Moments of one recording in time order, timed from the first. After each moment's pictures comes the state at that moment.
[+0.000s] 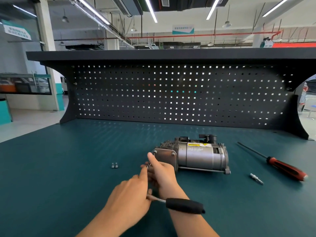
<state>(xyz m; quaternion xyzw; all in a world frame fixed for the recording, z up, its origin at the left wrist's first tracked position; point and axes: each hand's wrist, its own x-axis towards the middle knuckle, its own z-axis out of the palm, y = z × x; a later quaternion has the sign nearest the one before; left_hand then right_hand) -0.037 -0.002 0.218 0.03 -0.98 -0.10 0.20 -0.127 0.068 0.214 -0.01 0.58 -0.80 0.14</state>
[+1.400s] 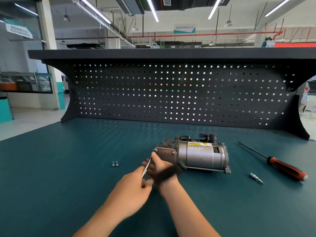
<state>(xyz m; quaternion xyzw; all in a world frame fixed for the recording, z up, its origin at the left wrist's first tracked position) -0.036 -0.005 0.229 0.06 -0.93 -0.33 0.15 -0.128 0.069 0.219 0.00 0.53 -0.83 0.18</state>
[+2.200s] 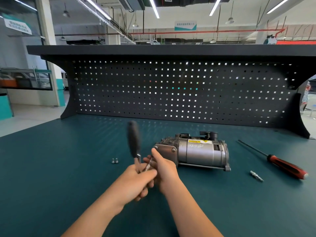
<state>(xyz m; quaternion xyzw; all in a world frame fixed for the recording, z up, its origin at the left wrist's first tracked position) -0.035 -0.002 0.243 0.05 -0.80 -0.60 0.04 -0.131 0.071 0.215 0.02 0.53 -0.83 0.19</state>
